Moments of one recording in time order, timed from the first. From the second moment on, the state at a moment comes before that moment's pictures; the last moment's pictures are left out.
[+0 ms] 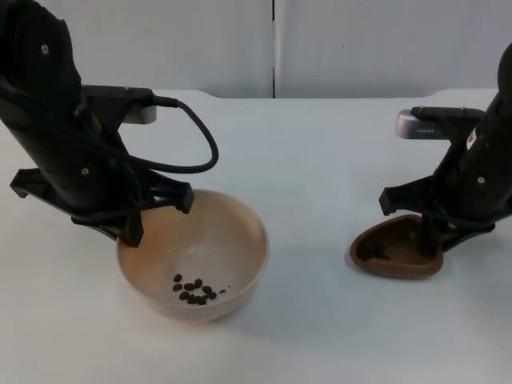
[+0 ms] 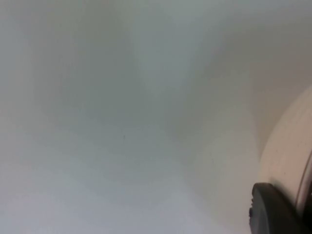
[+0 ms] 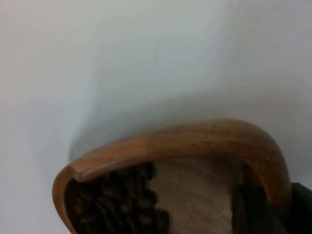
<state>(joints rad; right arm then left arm) 0.40 2.05 -1.16 0.09 0.52 0.16 -0.35 1.87 -0.99 -0.09 0.51 -0.08</state>
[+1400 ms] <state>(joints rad) 0.40 2.03 -1.16 0.11 0.50 0.16 -0.35 1.82 -1.00 -0.09 0.52 -0.08</state>
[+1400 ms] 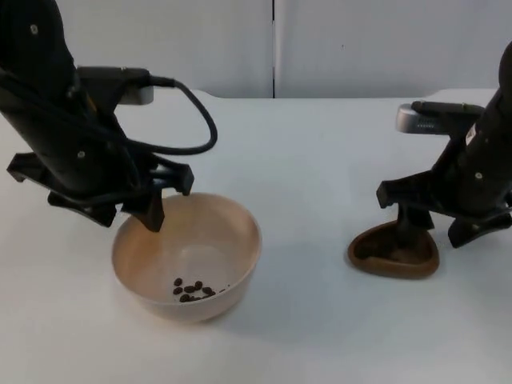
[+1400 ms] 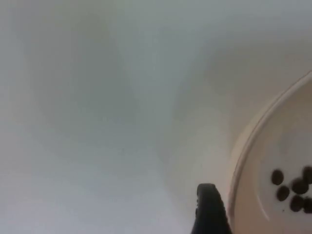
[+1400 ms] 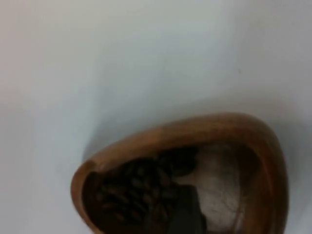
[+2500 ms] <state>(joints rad) 0.40 1.07 -1.16 0.11 0.67 -0.01 -0.35 1.14 -1.08 -0.08 0.67 -0.08</state>
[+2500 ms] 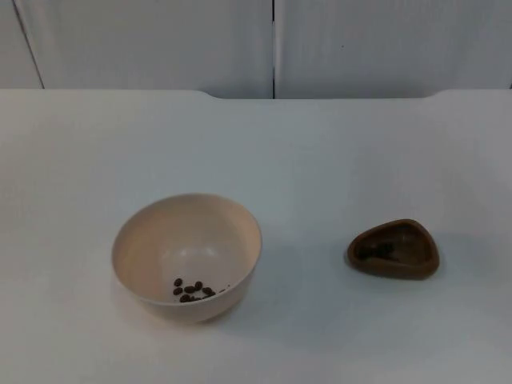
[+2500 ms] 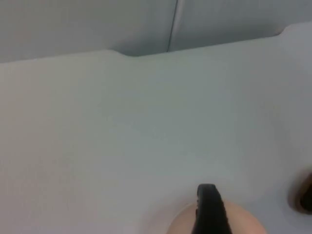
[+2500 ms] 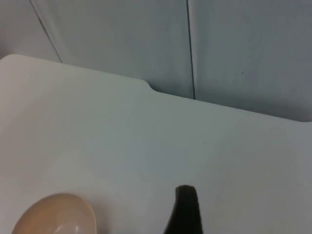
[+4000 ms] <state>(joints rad) 0.40 0.24 -0.68 0.16 0.87 -0.04 -0.35 0.36 -0.75 -0.03 0.88 -0.08</state>
